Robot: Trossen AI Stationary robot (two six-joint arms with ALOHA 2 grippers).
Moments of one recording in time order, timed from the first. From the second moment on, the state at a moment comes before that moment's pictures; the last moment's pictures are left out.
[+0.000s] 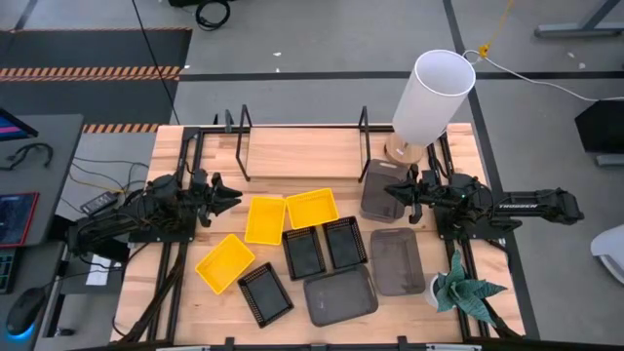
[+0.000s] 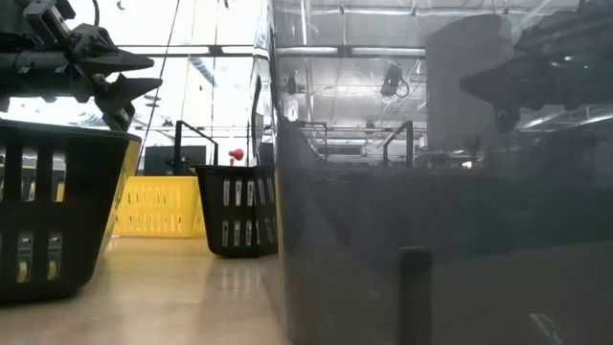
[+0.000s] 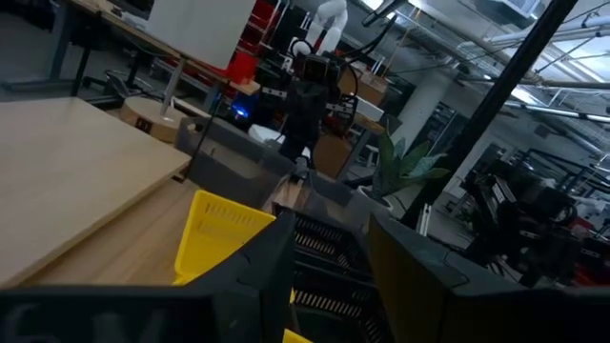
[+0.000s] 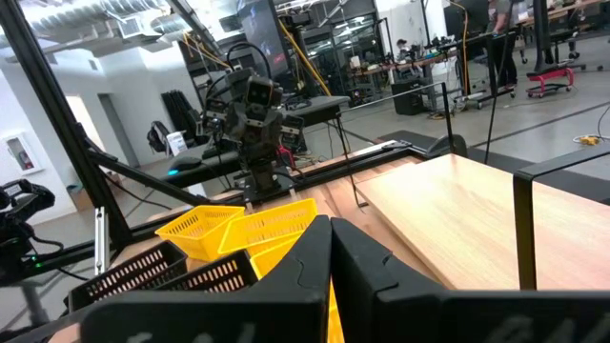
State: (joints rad) left arm 0.31 0.01 0.03 0.05 0.26 -0.51; right arm -0.13 0.25 0.01 0.33 0.04 0.26
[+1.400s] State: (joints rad) left arm 0.31 0.01 0.03 0.29 0.25 -0.17; right arm -0.13 0.26 0.01 0.33 0.04 0.26
